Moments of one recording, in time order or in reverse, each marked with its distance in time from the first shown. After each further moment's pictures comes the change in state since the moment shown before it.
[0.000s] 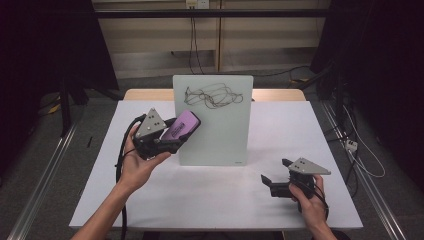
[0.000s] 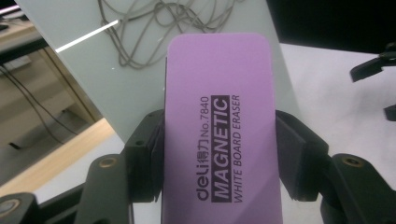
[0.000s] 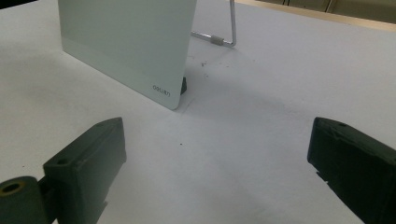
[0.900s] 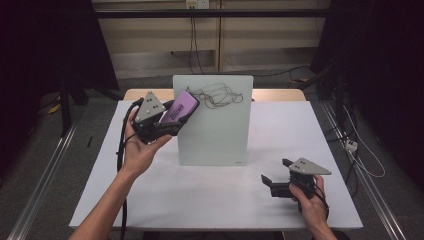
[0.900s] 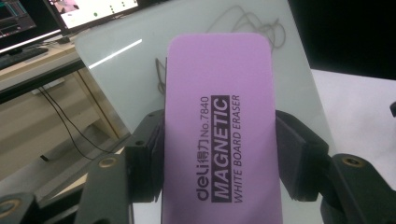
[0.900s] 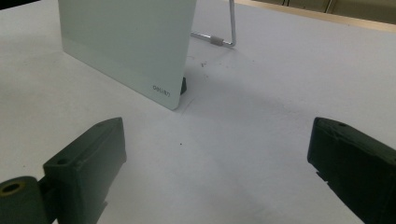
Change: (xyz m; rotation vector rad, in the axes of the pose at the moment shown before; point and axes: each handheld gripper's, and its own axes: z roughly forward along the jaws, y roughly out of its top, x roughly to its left) left arm 0.021 0.028 0.006 -0.076 0.077 -0.001; right arm 0.000 0.000 -0.001 -0.001 0.000 0.003
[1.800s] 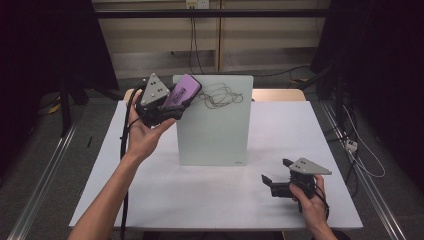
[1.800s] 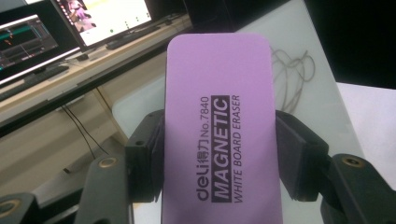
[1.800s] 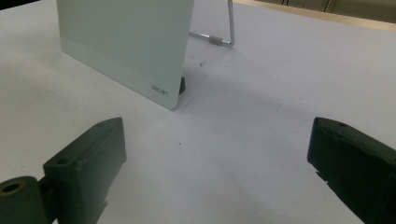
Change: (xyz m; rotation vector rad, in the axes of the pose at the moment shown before) left arm 0.015 0.027 0.016 -0.024 0.054 0.056; right arm -0.001 0.000 0.000 0.000 -0.002 0.001
